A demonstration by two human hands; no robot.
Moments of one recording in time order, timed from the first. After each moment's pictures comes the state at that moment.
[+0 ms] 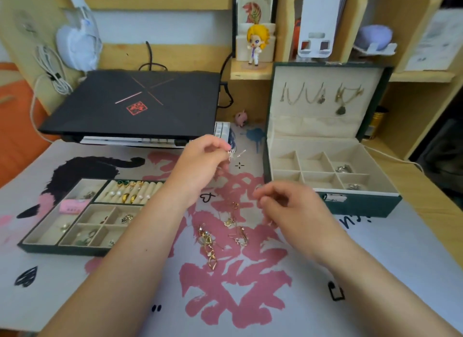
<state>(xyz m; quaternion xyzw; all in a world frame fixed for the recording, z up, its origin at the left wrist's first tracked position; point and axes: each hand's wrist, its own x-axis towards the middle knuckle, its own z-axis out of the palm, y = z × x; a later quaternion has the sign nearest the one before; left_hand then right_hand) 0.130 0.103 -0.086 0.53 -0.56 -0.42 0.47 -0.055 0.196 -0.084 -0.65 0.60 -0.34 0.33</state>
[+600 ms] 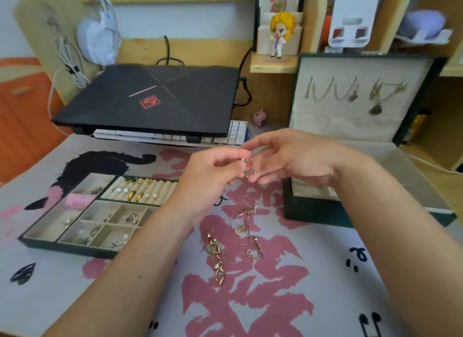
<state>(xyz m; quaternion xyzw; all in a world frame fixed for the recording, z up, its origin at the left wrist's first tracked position) 0.134 0.113 -0.112 0.48 -0.57 -0.42 0.52 -0.050 0.072 -0.052 -0.69 0.43 -0.19 0.55</state>
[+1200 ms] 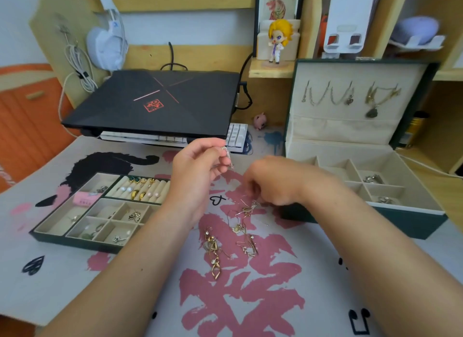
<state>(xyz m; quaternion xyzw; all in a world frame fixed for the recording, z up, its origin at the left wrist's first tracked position) 0.129 0.114 -0.107 0.44 -0.42 -0.45 0.66 -0.031 0.079 -0.081 -0.89 0.46 0.04 0.05</state>
